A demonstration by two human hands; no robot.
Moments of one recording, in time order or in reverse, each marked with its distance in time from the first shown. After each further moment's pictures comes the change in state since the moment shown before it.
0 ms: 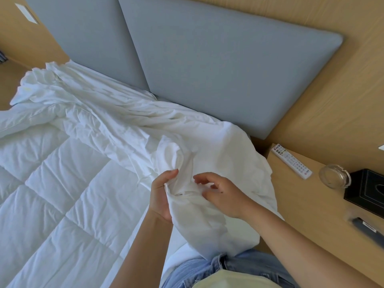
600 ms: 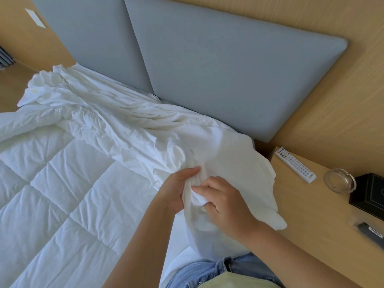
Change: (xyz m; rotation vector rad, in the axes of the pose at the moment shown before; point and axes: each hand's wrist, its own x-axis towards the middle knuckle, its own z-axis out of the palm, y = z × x) left_hand 0.019 0.013 0.000 0.350 0.282 -0.055; right_hand -0.025 -0.032 0.020 -0.505 0.353 -0.558
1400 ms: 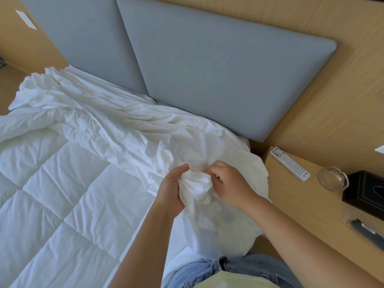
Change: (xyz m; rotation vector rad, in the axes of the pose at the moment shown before) left_hand 0.007 -0.010 -0.001 -0.102 0.088 0.129; right_hand 0.025 0.055 -0.006 0.089 -0.165 0.367
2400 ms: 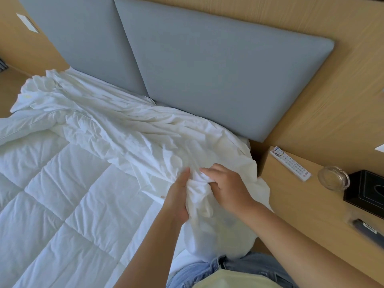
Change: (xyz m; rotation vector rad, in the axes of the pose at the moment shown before) left_hand -0.004 -0.018 0.013 0.055 0.106 -0.111; right_hand -0.012 -0.011 0.003 -0.021 0.147 -0.126
